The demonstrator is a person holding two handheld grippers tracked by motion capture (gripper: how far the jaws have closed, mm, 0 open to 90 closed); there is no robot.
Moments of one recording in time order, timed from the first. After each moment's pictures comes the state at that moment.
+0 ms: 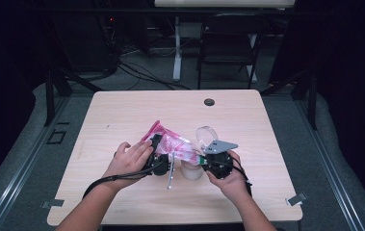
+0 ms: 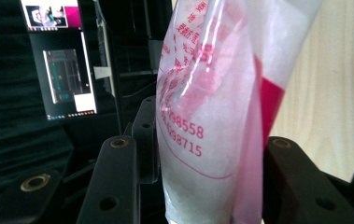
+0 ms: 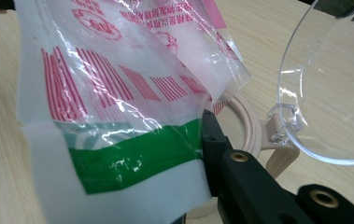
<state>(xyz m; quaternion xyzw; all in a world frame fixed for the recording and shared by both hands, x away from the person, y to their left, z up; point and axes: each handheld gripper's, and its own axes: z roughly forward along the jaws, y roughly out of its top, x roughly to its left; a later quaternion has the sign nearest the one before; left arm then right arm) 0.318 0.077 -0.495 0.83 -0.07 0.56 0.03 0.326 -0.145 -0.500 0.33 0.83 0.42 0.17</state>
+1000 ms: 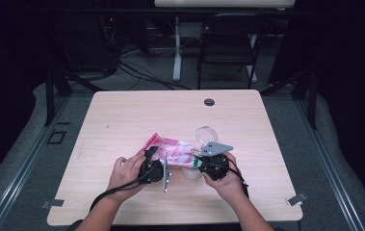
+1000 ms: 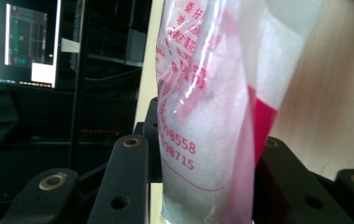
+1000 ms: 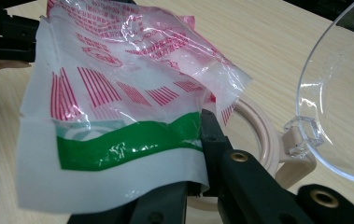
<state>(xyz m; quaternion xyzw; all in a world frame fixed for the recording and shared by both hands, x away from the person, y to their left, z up) 0.311 0.092 -0.531 0.85 0.04 0.51 0.10 0.322 -0.134 -0.501 0.31 0.83 0.42 0.18</state>
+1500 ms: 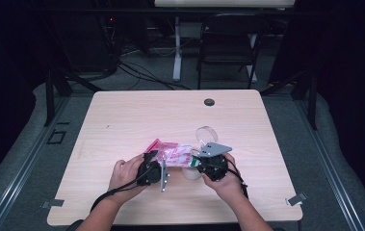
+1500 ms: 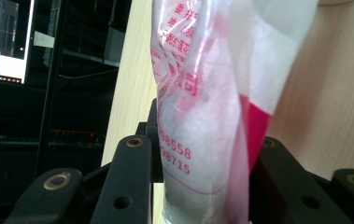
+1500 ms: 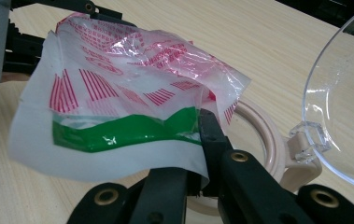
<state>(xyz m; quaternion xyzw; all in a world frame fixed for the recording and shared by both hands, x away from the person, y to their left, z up) 0.312 0.096 -0.539 0.87 0.05 0.47 0.13 0.321 -0.131 -0.501 0.31 0.83 0.42 0.18</state>
